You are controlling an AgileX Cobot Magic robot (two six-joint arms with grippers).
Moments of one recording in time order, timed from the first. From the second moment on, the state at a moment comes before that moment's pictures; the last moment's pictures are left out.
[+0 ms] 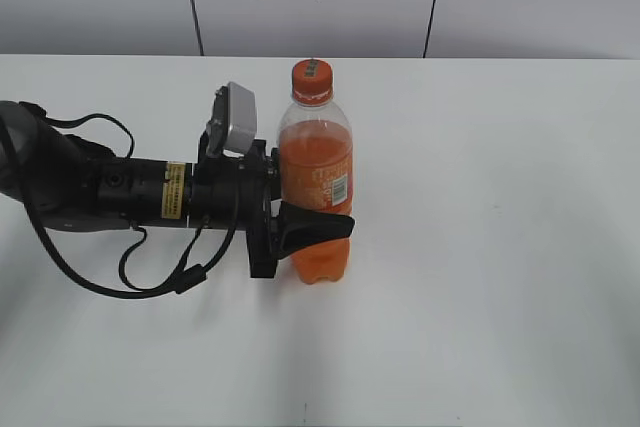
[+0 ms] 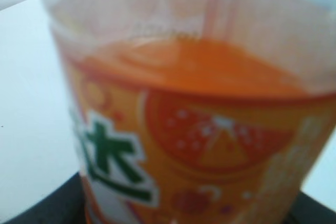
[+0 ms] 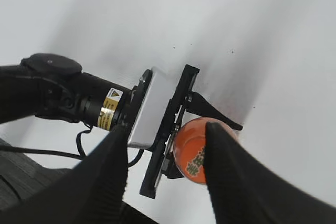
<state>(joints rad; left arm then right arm) -0.36 2.18 -0.97 1.27 -1.13 -0.52 0.75 1.84 -1.95 0.09 1.22 0.22</state>
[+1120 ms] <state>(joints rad) -0.36 2.18 -0.97 1.26 -1.12 -0.52 0.75 1.84 -1.83 0.03 1.22 0.51</state>
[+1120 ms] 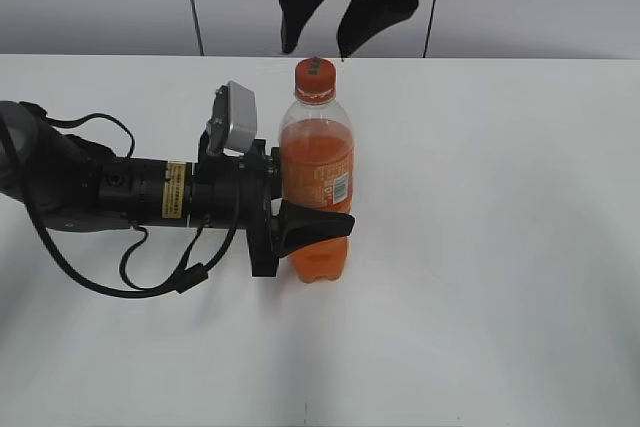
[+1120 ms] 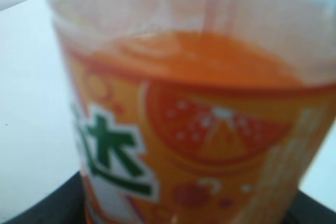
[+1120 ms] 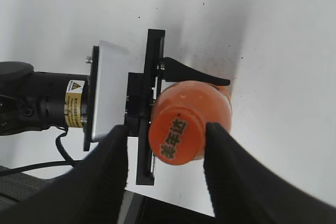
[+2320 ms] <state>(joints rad) -0.36 2.18 -0.97 1.26 -1.12 -0.52 0.75 1.89 -1.83 0.04 1.22 0.53</state>
